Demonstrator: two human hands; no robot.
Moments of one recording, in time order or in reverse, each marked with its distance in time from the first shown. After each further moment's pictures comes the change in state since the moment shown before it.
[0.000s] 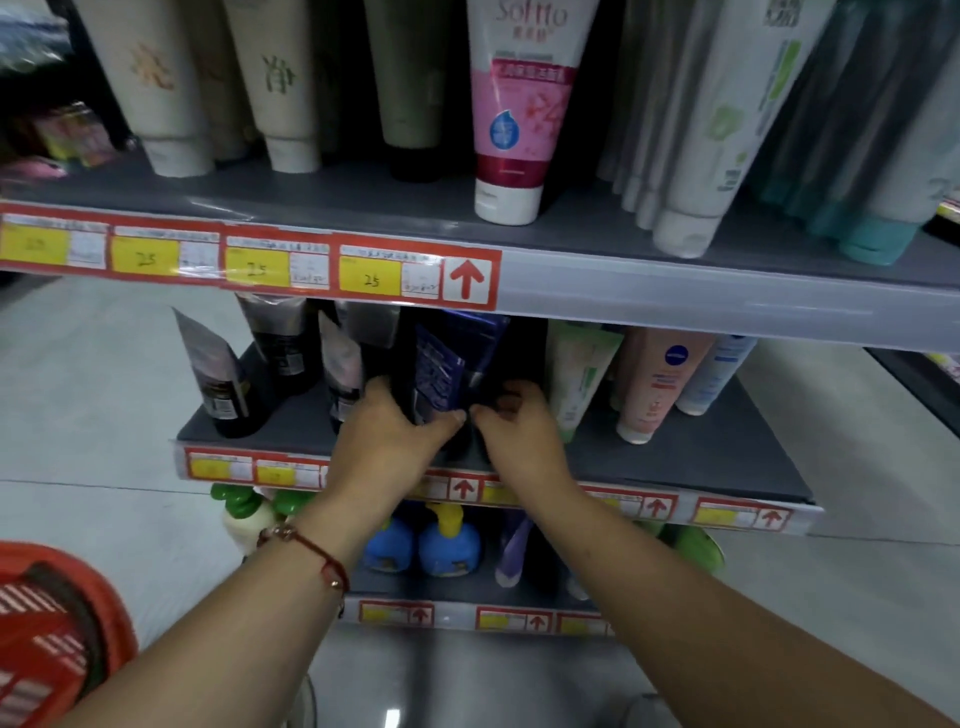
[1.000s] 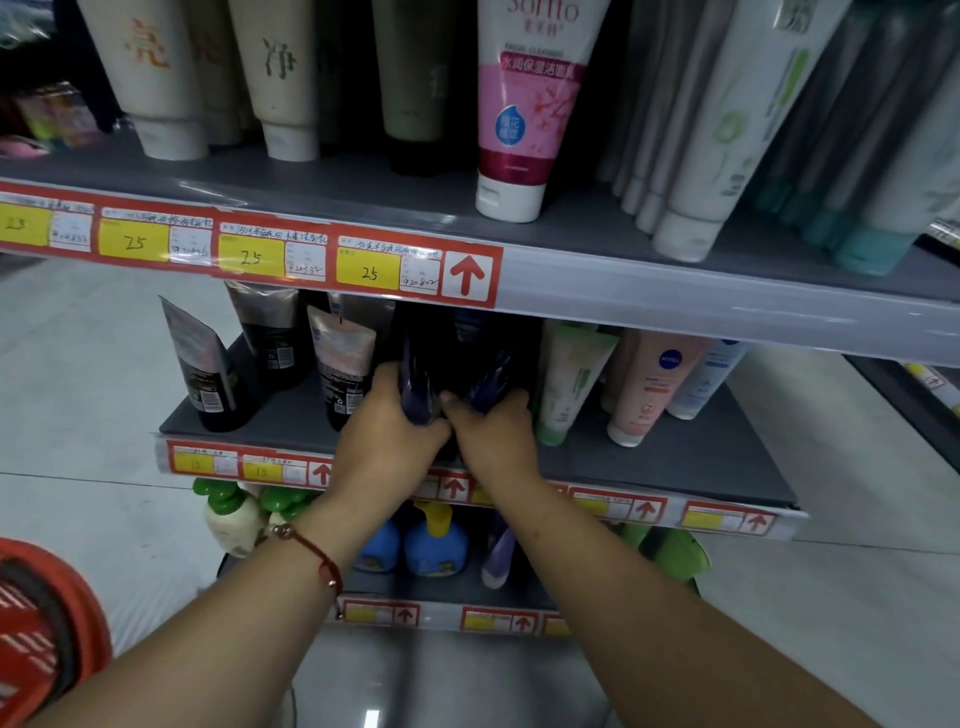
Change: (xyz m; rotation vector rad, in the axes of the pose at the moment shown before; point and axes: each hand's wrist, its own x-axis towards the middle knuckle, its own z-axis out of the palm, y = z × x) left_hand -0.001 -0.002 0.010 -0.103 0.024 0.131; right_hand 0.009 0.006 0.021 -0.150 0.059 0.175
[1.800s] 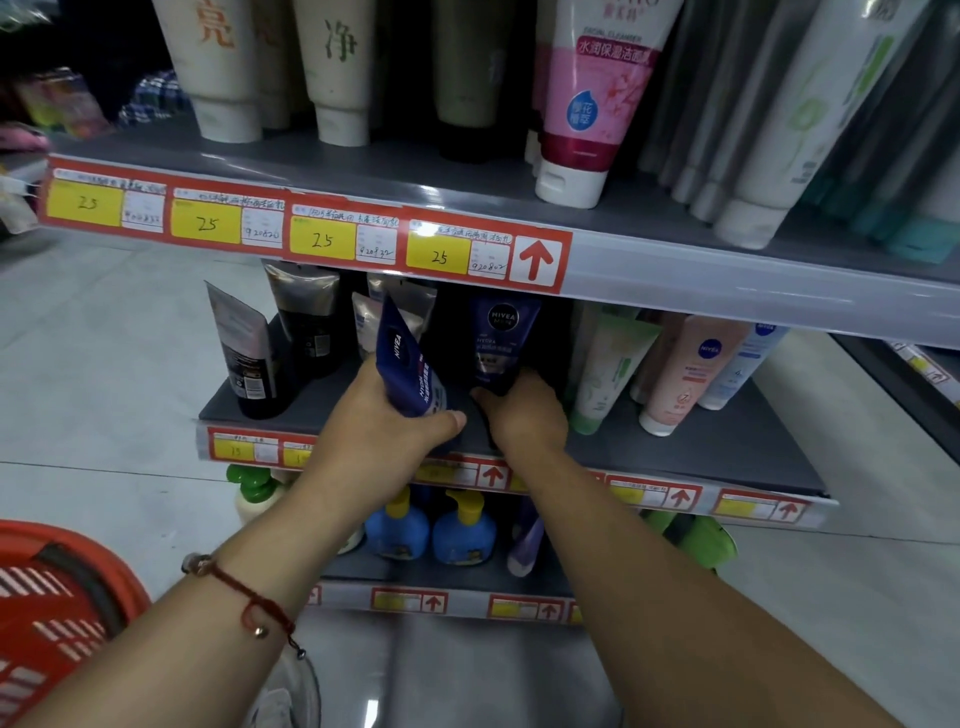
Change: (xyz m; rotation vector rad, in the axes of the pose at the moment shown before) left_hand -0.015 -0.009 -0.062 -0.276 -0.143 -0.056; right_hand 0.020 -0.003 0.018 -0.430 0.047 -0.090
